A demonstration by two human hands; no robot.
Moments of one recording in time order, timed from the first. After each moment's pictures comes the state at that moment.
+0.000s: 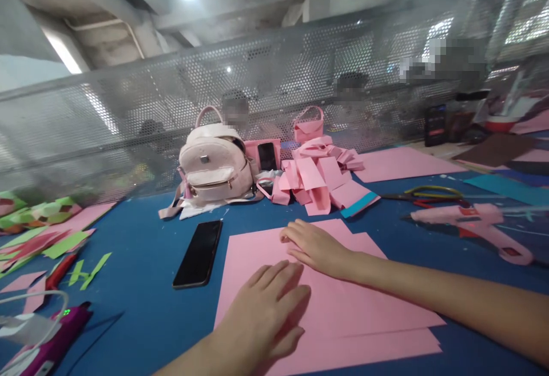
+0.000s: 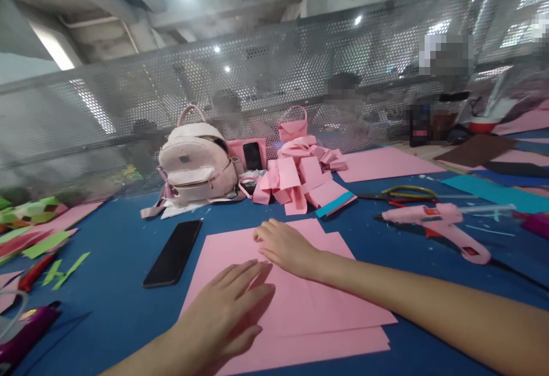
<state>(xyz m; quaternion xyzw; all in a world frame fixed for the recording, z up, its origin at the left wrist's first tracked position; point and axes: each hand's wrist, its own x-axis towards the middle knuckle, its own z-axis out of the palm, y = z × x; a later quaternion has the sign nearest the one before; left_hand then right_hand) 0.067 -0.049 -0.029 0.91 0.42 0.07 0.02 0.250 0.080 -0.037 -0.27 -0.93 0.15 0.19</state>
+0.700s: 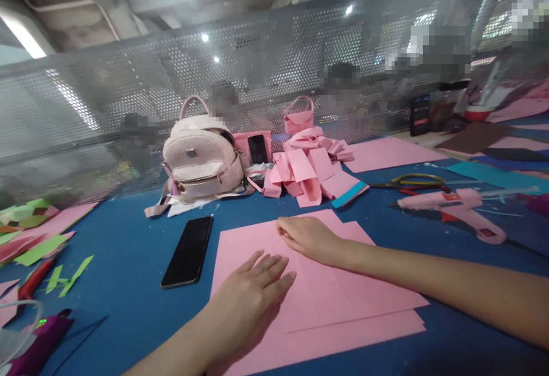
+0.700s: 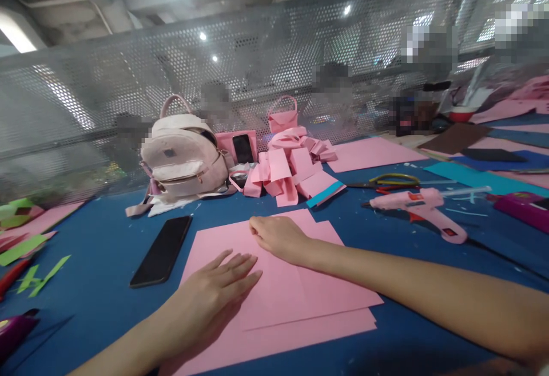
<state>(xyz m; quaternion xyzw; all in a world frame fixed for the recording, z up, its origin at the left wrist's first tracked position) 0.058 -0.036 -0.019 0.93 0.37 0.02 0.01 0.251 0.087 -0.042 -0.35 -0.91 0.13 0.15</state>
